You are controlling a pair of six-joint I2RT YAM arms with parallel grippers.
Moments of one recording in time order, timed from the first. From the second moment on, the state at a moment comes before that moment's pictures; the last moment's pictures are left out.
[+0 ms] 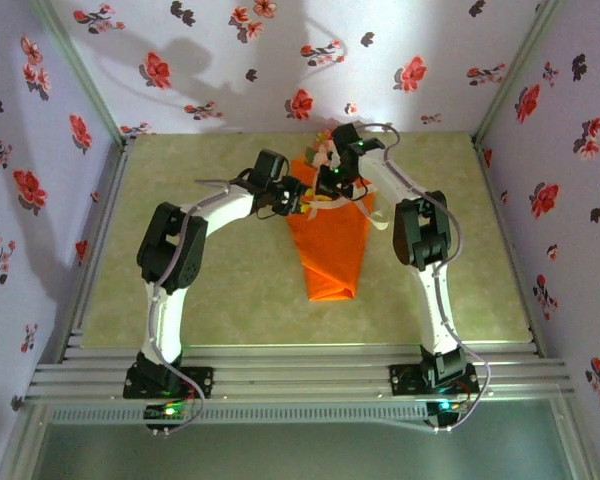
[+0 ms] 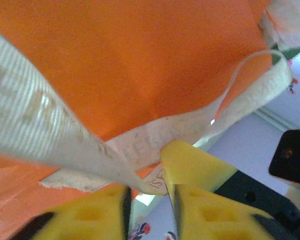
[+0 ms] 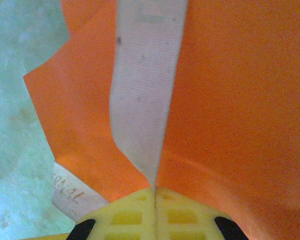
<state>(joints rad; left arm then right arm) -0.53 2.11 1.56 -0.21 0.41 -1.64 0.38 2.38 2.12 -0.97 -0.44 0.54</state>
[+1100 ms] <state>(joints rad) -0.67 2.27 2.01 -0.92 0.20 -0.66 0.37 2.45 2.20 -1.11 -0.50 0.53</state>
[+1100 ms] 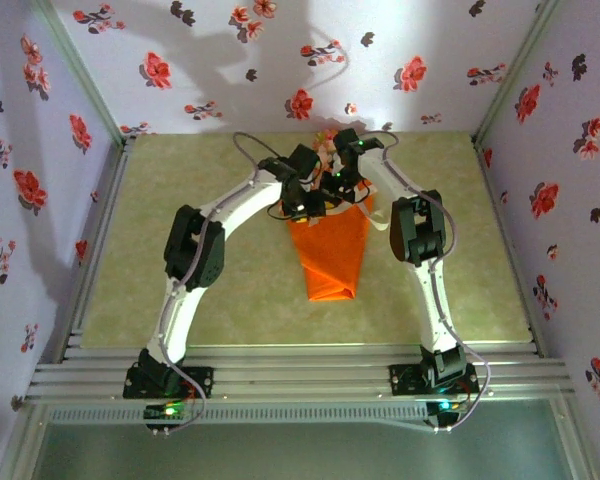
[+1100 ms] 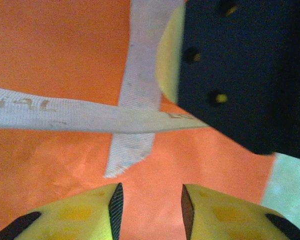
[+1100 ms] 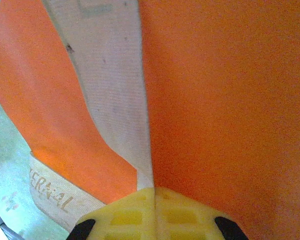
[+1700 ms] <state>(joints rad) -0.68 2.33 2.02 -0.85 0.12 -0.52 0.37 2.45 2.20 -1.11 -0.51 0.53</state>
